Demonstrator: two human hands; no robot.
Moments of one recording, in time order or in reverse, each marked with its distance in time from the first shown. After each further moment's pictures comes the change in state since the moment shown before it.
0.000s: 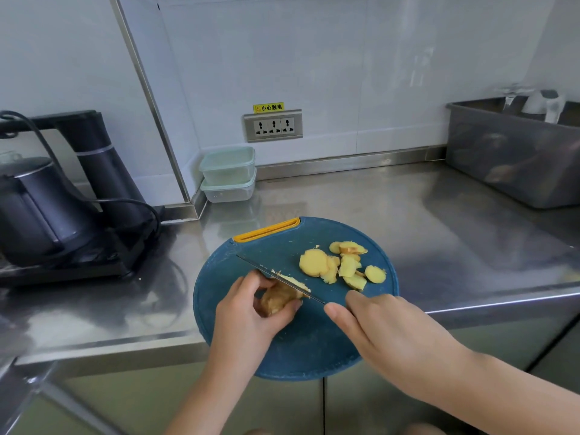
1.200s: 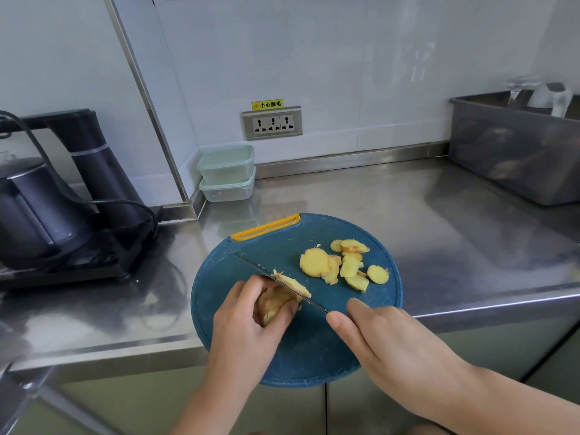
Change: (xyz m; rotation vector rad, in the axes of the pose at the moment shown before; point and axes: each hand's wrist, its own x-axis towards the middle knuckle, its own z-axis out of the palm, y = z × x) left_hand -0.008 0.003 0.000 0.017 0.049 0.084; right_hand -0.001 0.008 0.018 0.108 0.079 -0.048
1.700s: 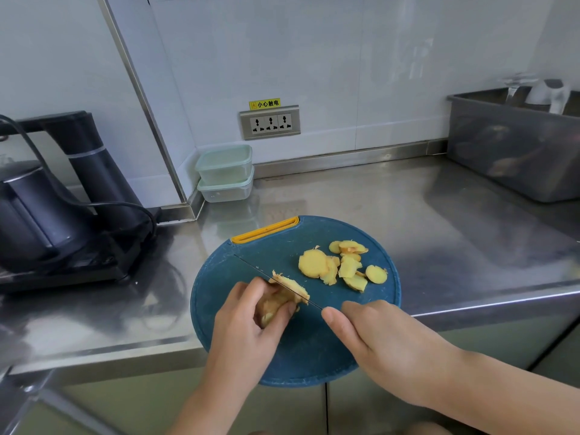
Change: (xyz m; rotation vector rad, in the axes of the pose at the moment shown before) left_hand 0.001 0.000 -0.003 0.054 -0.045 0.026; right_hand 0.010 0.001 -0.003 0.109 -0.087 0.051
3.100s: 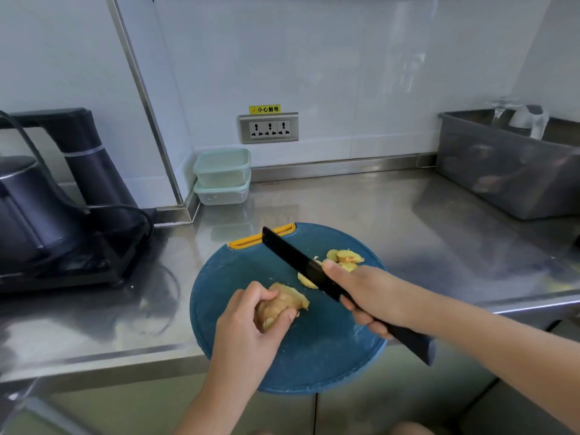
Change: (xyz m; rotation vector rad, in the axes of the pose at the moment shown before) left_hand 0.003 -0.015 0.005 -0.091 0.002 -0.072; right_hand 0.047 -0.003 -0.037 0.512 -0.204 0.481
